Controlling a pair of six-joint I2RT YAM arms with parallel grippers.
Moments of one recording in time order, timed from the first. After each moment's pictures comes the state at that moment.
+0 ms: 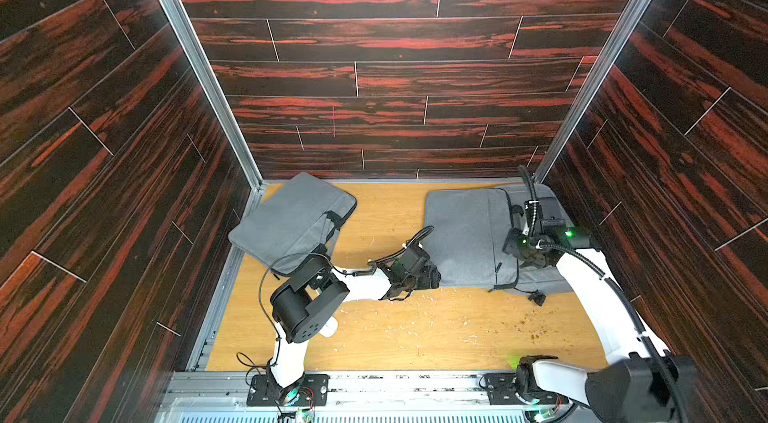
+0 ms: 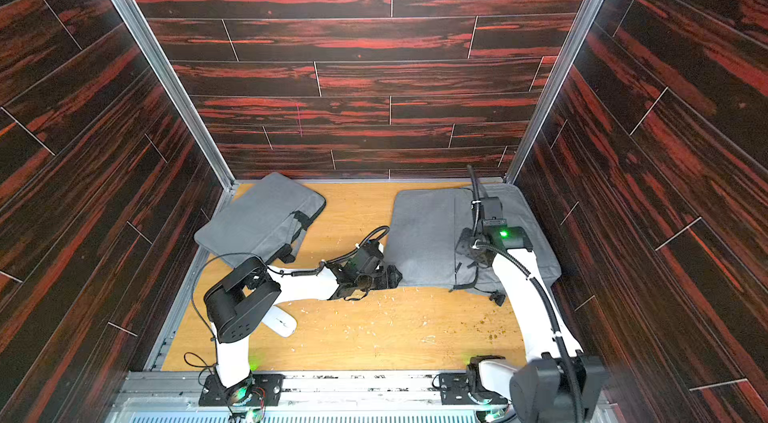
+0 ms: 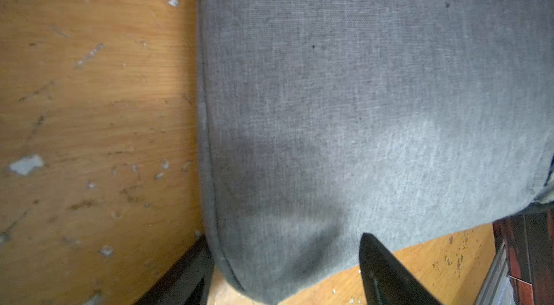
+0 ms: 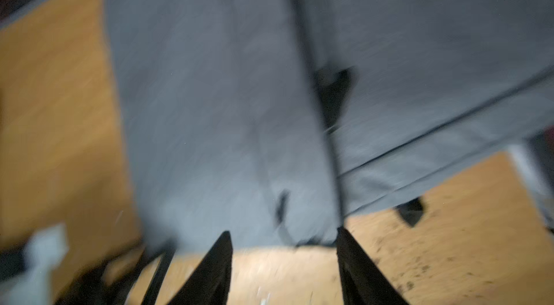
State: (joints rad) left arm -0.88 1.94 1.08 0.08 0.09 -0.86; right arm 0.08 1.27 1.18 -0.96 0.17 0.48
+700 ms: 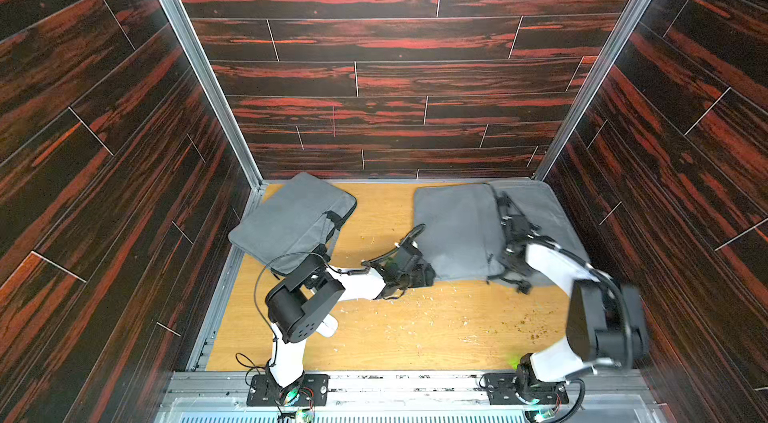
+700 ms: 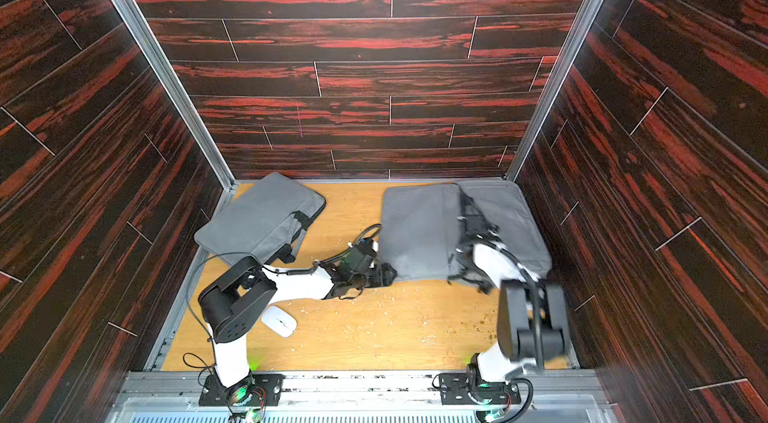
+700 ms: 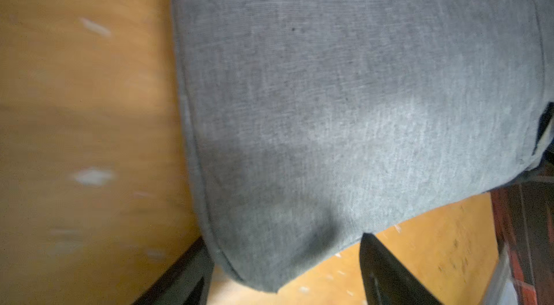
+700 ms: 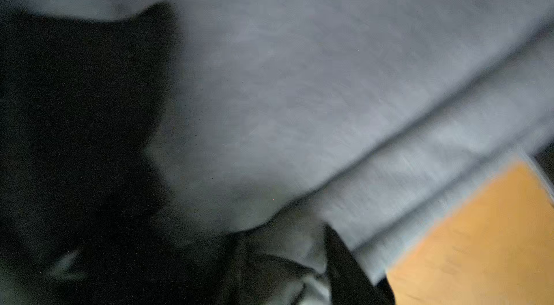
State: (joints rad) left arm -0.81 1.91 1.01 0.12 0.10 -0.83; right arm 0.13 1.63 0.98 -0.56 0.37 0.62
